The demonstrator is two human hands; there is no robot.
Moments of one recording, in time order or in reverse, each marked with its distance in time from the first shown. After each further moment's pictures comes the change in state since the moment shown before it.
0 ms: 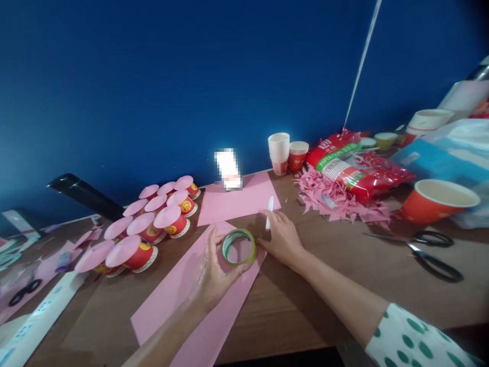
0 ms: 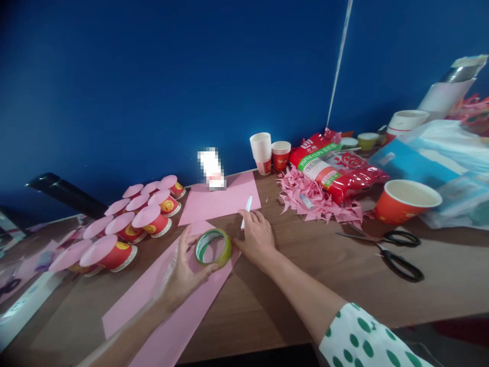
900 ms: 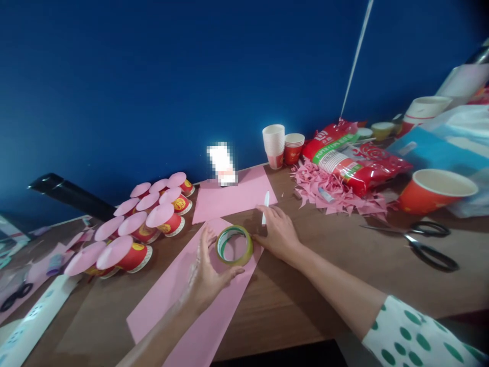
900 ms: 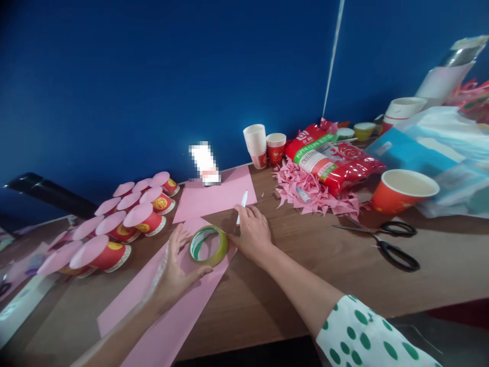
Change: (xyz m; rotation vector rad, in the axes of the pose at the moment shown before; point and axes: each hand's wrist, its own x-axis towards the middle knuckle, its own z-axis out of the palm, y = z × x) left_hand -0.002 -0.002 -0.007 0.054 -0.008 -0.011; right_hand 0.000 0.002 0.000 0.012 -0.015 0.014
